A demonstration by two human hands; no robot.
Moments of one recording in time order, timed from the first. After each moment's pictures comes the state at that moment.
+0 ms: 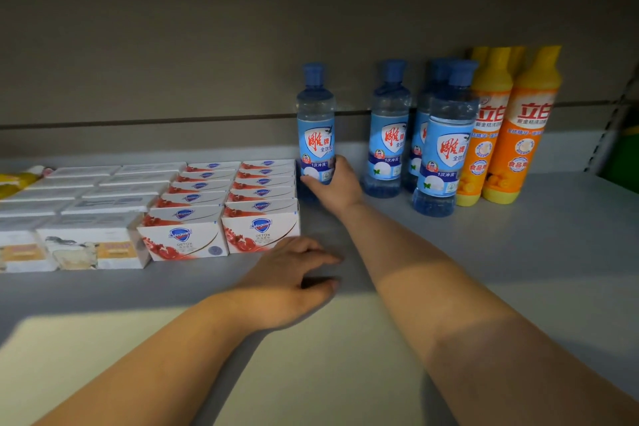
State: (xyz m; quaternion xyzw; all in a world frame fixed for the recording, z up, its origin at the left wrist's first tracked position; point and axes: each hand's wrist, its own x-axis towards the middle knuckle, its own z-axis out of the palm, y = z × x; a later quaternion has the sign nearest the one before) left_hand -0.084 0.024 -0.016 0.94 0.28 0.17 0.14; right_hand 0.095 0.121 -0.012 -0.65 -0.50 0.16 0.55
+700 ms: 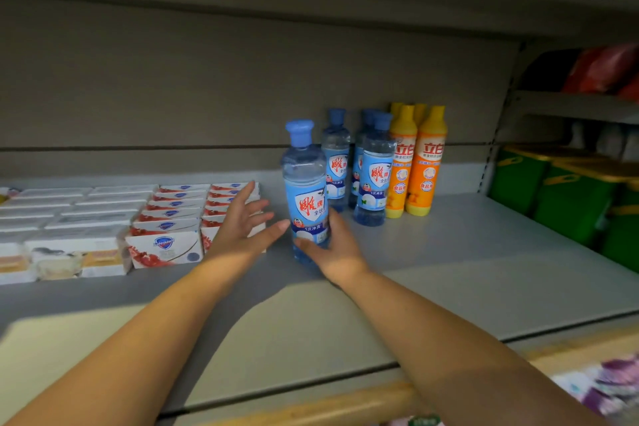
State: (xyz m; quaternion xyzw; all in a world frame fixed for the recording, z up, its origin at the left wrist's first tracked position) left_hand -0.089 0.004 0.025 0.67 0.26 0.47 0.51; right_hand 0.070 -0.044 -0.008 -0.59 -0.53 0.16 0.59
